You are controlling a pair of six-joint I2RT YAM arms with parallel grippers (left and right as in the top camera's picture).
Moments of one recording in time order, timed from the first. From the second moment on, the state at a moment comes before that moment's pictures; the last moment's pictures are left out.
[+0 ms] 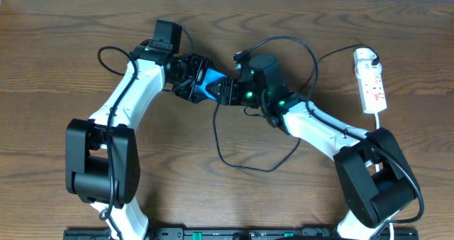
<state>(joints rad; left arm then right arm) -0.20 1.89 1.41 -0.72 0.54 -1.37 0.55 1.84 1.07 0.17 -0.51 0.74</state>
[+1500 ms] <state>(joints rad) -0.20 1.89 1.41 -0.71 0.58 -1.36 0.50 1.85 1.07 0.18 -0.51 0.83</state>
